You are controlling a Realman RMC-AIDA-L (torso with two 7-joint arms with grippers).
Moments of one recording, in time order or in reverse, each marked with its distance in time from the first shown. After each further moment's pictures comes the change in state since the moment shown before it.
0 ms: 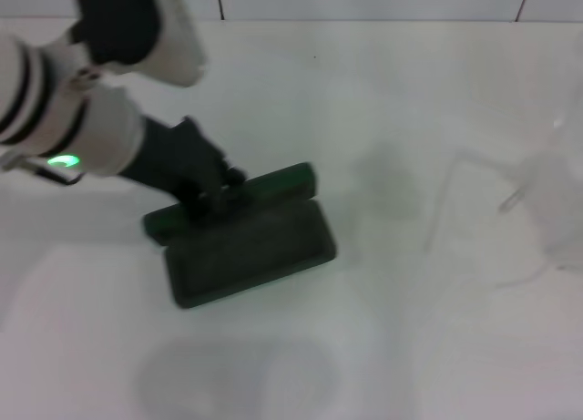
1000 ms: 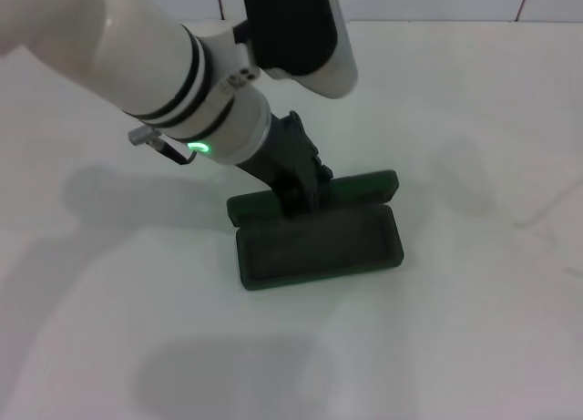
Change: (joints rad) left arm -0.205 -0.004 0.226 -0.200 0.010 -0.181 -0.079; right arm -0.023 -0.003 0.733 0.197 0.055 -0.240 -0.246
